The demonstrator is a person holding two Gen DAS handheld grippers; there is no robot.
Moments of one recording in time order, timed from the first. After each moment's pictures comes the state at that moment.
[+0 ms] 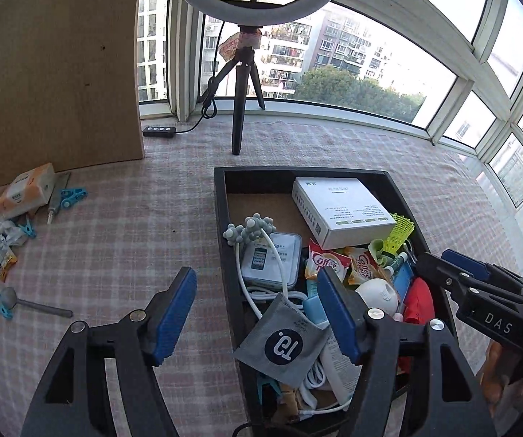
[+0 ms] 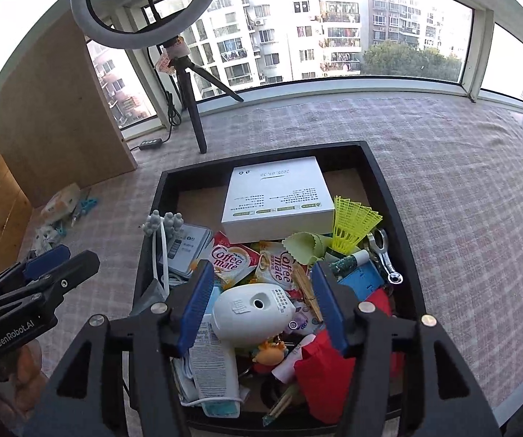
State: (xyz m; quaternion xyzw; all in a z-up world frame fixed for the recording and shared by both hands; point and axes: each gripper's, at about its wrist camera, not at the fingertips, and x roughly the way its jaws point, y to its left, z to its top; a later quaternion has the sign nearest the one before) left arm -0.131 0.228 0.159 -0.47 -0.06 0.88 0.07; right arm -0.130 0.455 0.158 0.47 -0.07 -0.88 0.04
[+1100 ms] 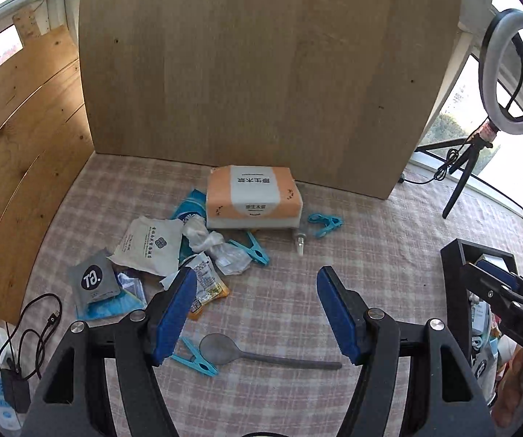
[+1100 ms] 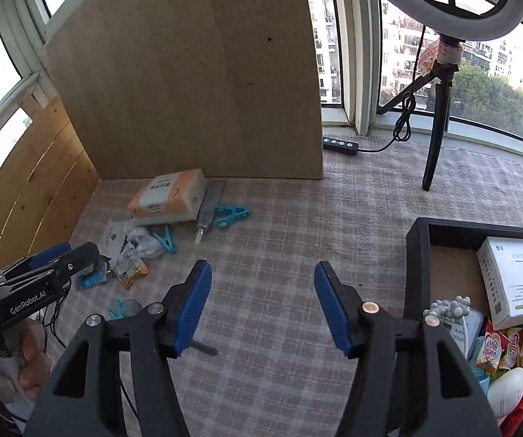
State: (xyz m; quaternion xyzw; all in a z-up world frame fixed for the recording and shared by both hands) left arm -0.178 -0.097 0.141 -0.48 -0.13 0.87 -0.09; right arm -0.228 0.155 0.149 0.48 -0.03 -0.86 0.18
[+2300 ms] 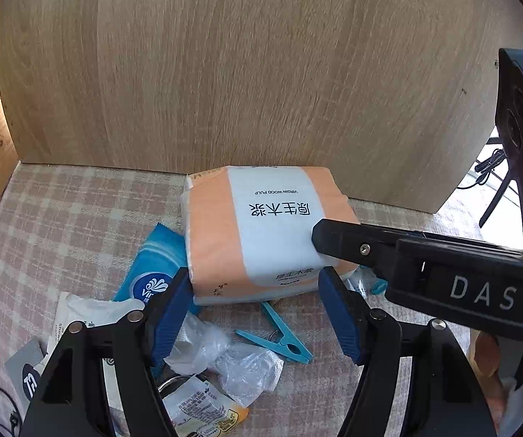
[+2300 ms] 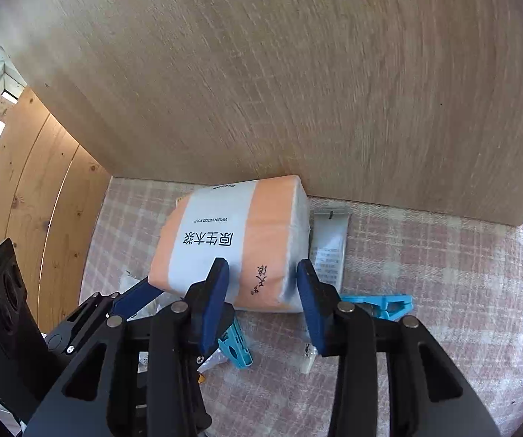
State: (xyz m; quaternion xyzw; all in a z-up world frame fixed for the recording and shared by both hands) left arm -0.277 -0.126 0.043 -0.49 -0.12 0.86 -0.02; right arm -0.365 0.001 0.042 0.57 -0.07 -0.77 0.27
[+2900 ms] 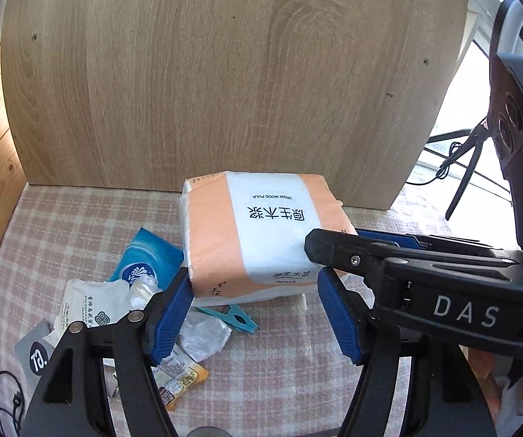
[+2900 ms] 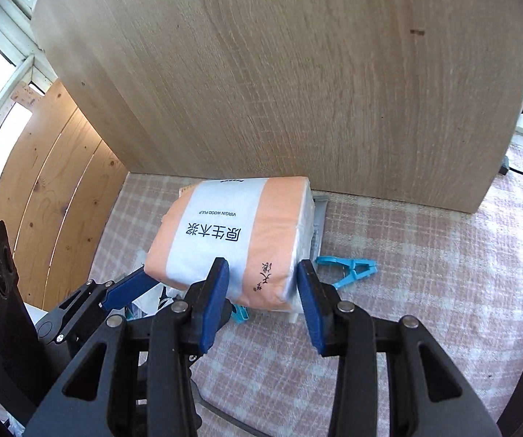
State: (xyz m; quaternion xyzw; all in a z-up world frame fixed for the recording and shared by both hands) left arm -0.243 -0.077 0.089 -0.46 -0.09 0.88 0.00; right arm -0.324 0.036 0.086 0.53 -0.06 -0.80 0.27
